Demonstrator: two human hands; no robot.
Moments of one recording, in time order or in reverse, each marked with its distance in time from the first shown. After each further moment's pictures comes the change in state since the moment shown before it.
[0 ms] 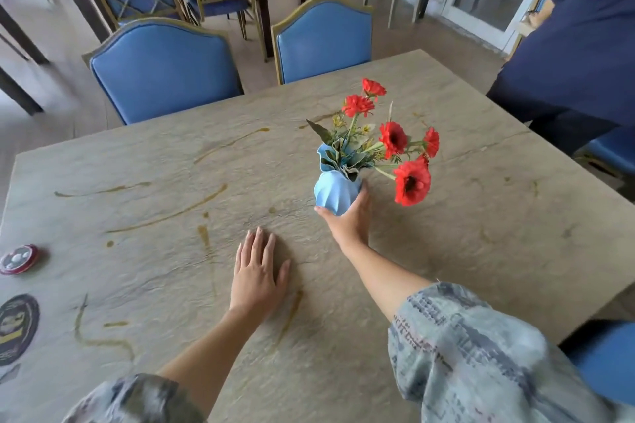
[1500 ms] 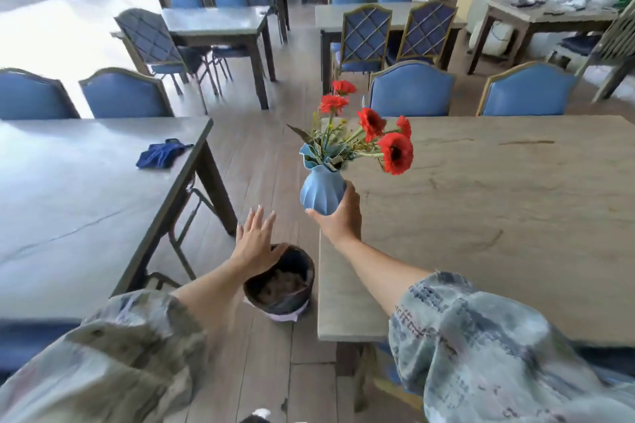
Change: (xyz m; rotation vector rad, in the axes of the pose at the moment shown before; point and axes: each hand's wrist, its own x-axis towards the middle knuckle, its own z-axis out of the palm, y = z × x) left_hand -0.406 -0.295 -0.282 0.038 -0.026 -0.474; right_hand -0.536 -0.232 0.113 0.049 -0.493 -0.399
